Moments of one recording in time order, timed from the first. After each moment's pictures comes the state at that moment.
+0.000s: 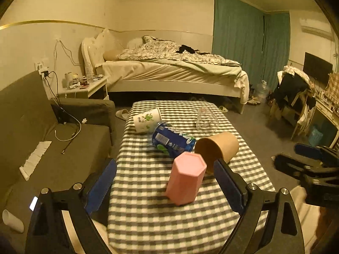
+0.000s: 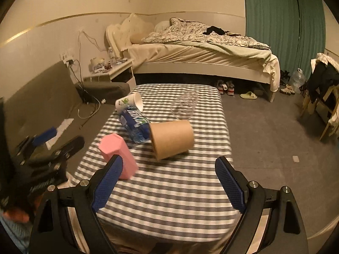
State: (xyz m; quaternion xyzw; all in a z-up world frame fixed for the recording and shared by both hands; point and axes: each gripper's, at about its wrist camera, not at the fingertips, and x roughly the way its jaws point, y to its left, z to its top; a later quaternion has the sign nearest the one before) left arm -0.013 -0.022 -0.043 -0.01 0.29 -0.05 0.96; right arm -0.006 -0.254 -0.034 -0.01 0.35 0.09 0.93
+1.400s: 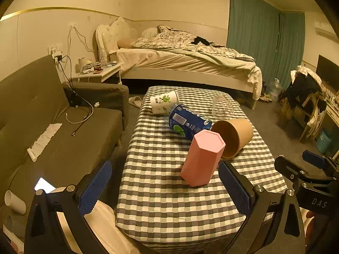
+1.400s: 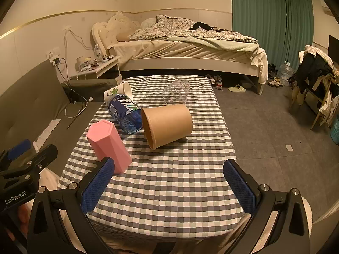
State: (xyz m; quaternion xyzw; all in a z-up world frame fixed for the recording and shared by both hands) left arm -0.018 -0.005 -0.068 -0.03 0.32 0.00 0.95; right arm -0.008 -0.242 -0.070 0.00 0.35 0.04 0.93
